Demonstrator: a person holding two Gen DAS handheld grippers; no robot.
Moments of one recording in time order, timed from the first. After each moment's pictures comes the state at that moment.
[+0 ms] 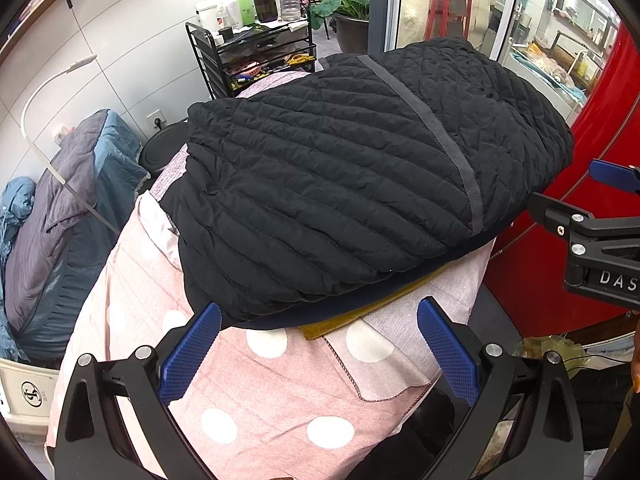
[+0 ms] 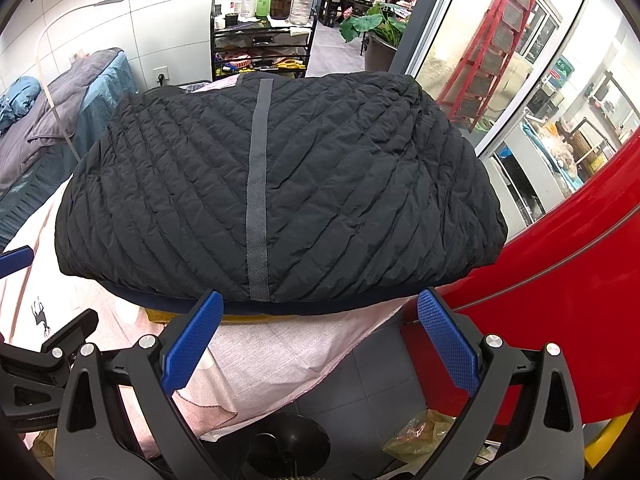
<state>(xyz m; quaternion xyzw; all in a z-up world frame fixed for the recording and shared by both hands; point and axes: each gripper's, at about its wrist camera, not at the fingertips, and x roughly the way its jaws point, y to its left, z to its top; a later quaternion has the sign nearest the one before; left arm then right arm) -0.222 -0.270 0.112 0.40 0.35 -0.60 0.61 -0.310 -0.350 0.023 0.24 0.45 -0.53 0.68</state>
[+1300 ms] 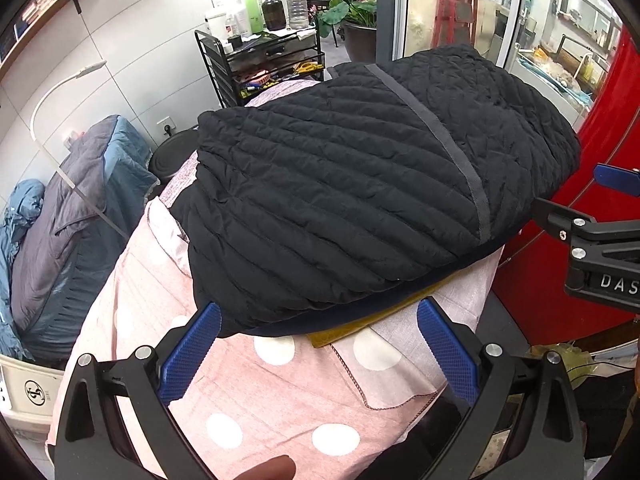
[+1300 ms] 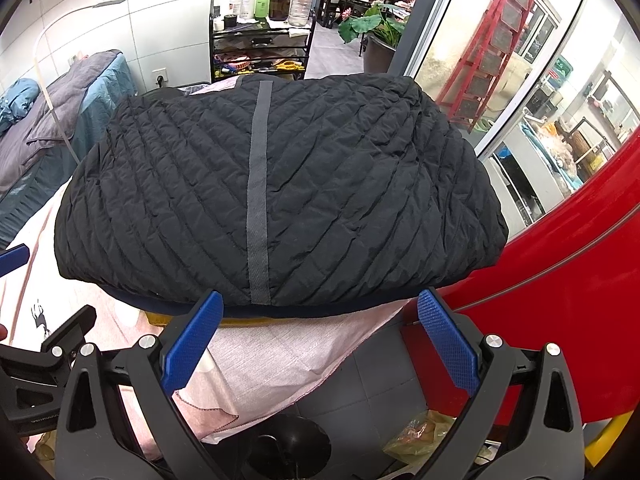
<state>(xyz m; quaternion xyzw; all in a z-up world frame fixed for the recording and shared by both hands) -0.229 -0.269 0.113 0.40 0.33 -0.59 0.62 -0.308 -0.365 0.023 0.24 0.45 -0.52 0.68</state>
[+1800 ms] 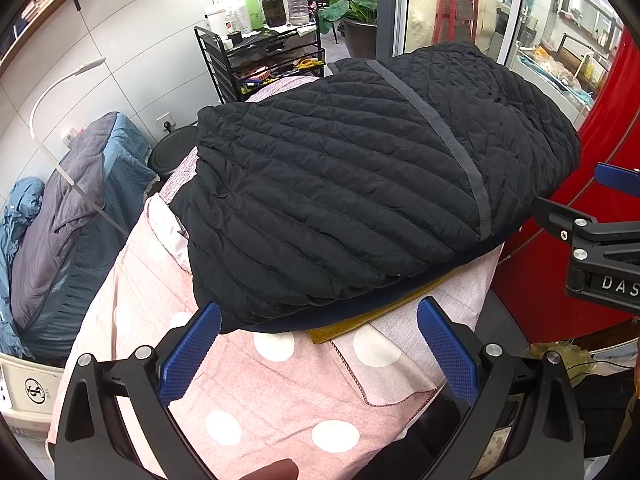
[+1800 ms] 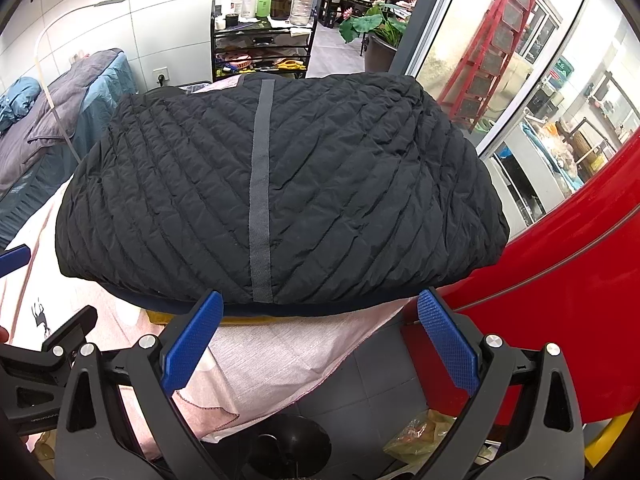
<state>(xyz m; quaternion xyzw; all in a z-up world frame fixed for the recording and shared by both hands) -0.229 -0.270 0.112 0.40 0.34 -0.59 0.62 -0.307 -0.363 0.022 0.23 0.45 -0.52 0.69</state>
